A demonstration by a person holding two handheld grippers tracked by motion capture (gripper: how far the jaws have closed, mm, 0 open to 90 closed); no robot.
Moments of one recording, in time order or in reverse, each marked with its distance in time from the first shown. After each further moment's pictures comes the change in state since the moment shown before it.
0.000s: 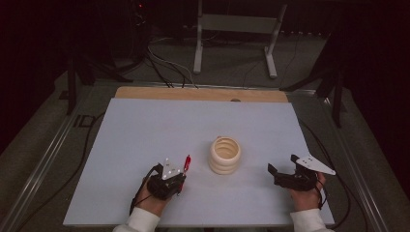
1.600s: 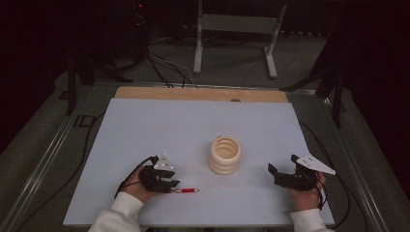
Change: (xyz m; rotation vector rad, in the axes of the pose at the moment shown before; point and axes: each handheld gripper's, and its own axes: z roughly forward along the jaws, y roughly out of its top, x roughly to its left) left arm 0.040 -0.007 0.004 0.151 -0.249 0.194; right arm -0.001 0.000 0.001 0.008 -0.005 0.007
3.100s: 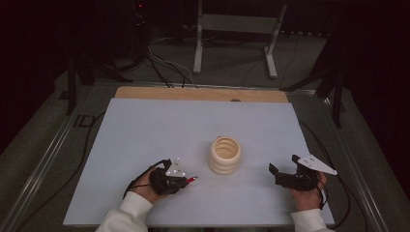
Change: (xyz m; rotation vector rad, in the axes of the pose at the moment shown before) left arm -0.021 0.020 0.003 0.000 -0.004 0.117; right arm -0.002 0.000 -0.002 -0.004 0.002 0.006
